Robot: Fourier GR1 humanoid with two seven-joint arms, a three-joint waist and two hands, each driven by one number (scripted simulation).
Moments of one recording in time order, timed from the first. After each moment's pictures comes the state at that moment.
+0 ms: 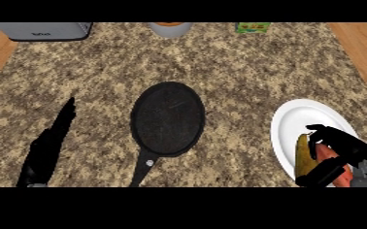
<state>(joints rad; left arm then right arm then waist) 0.12 0.22 0.03 -1.64 -0.18 0.00 0.15 -0.02 -0.42 -0.02 -1.52 0.65 0.69 0.43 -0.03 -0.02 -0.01</state>
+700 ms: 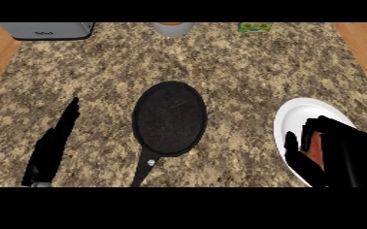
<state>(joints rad) 0.11 0.20 0.02 -1.62 -0.18 0.00 0.13 0.06 -0.27 0.24 -2.14 1.15 0.21 0.66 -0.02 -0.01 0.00</state>
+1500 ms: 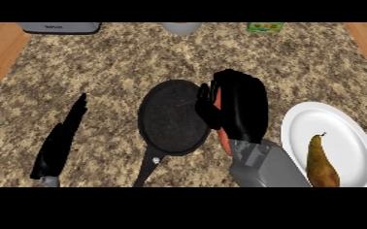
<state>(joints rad) 0.07 0.19 0.01 -1.60 -0.20 -0.01 0.12 -0.47 -0.01 0.45 -1.69 1.12 -0.01 0.89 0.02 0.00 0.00</state>
